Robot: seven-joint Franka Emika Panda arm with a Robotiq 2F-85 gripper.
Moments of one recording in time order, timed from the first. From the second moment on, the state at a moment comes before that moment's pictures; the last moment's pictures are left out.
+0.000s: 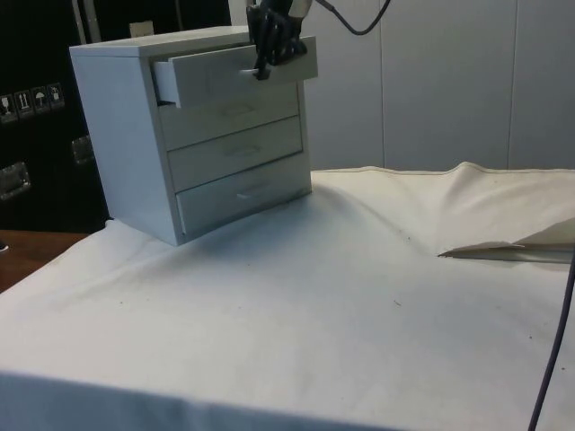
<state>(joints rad) 0.42 -0.17 -0.67 -2.44 -0.71 2.85 -0.73</state>
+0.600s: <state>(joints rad) 0.42 -0.25 -0.67 -2.51 -0.74 2.84 -0.72</state>
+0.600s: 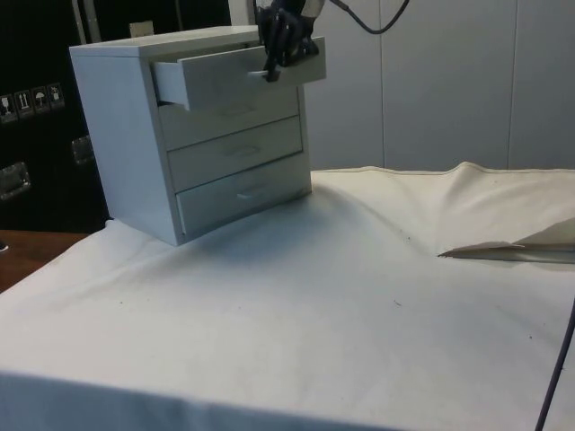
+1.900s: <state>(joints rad) 0.42 -0.54 -0.63 -2.70 -0.84 2.71 -0.67</state>
